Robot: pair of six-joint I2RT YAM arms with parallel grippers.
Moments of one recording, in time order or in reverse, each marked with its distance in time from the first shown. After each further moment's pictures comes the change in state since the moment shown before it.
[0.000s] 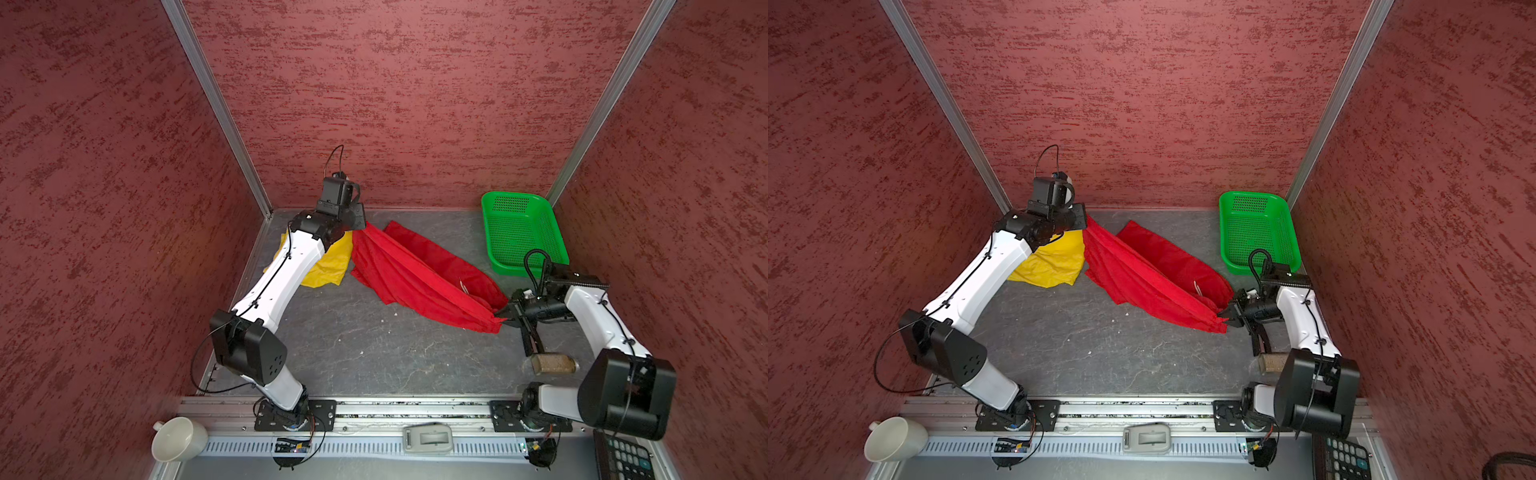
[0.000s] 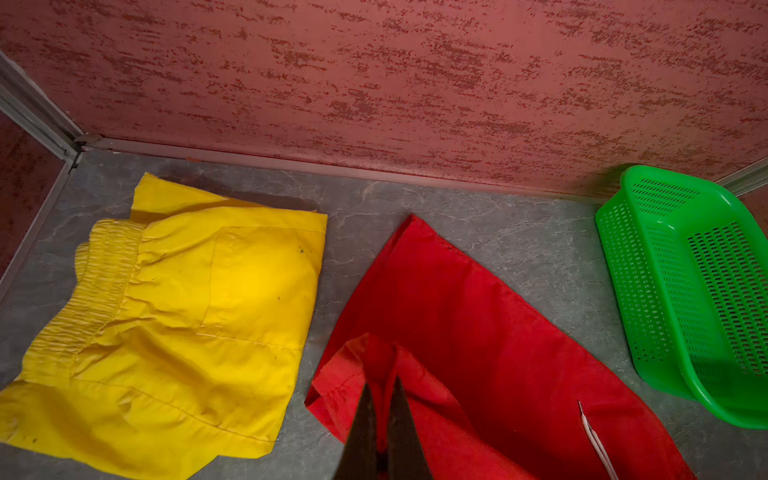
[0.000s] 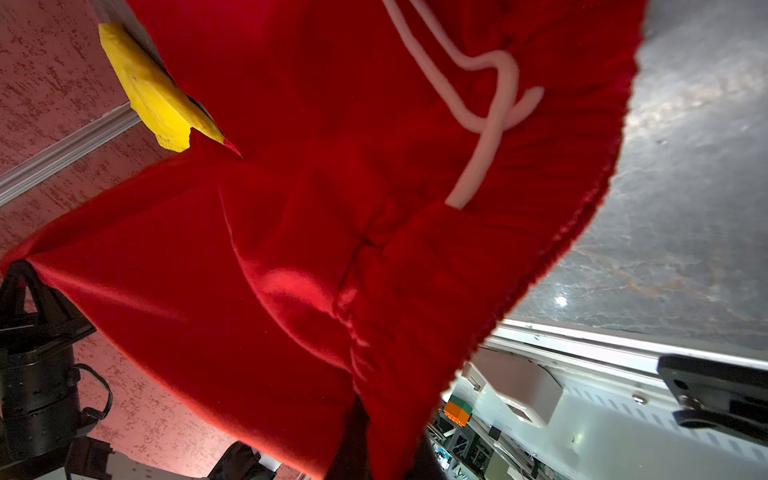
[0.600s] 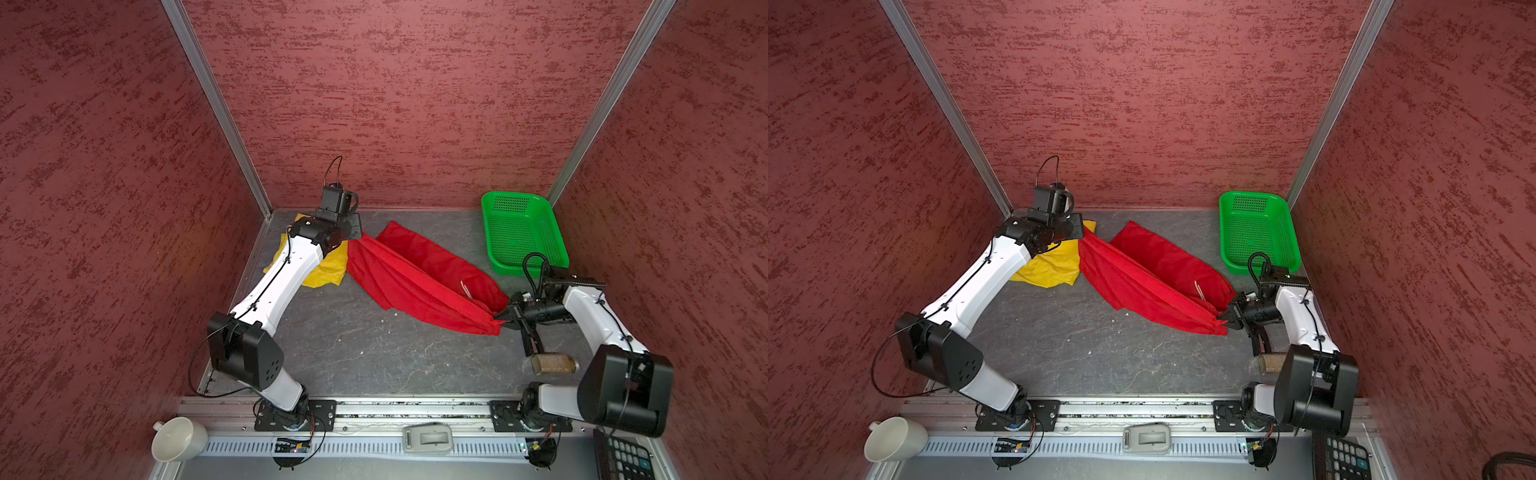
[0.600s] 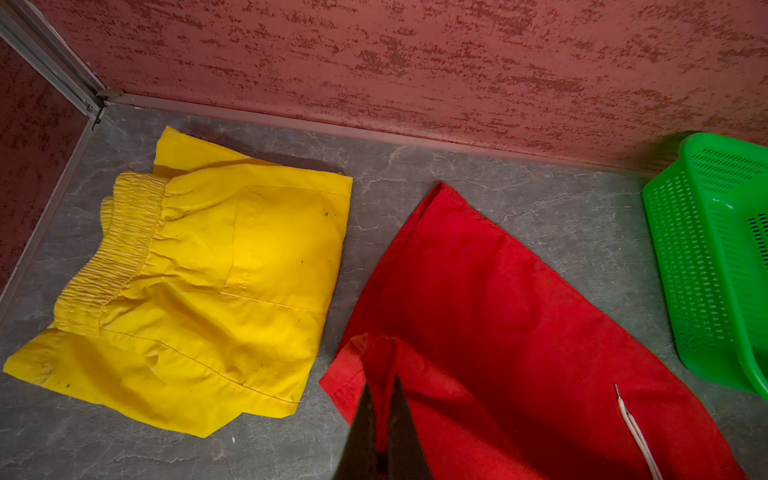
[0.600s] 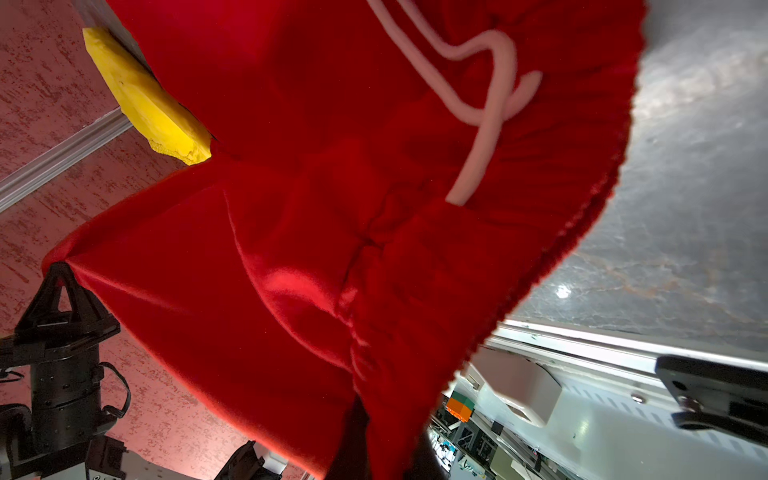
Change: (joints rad) left arm 0.014 0.035 -0.050 -0.008 -0.014 -0.008; right arm -0.004 0.053 -0.019 0.040 -0.001 0.002
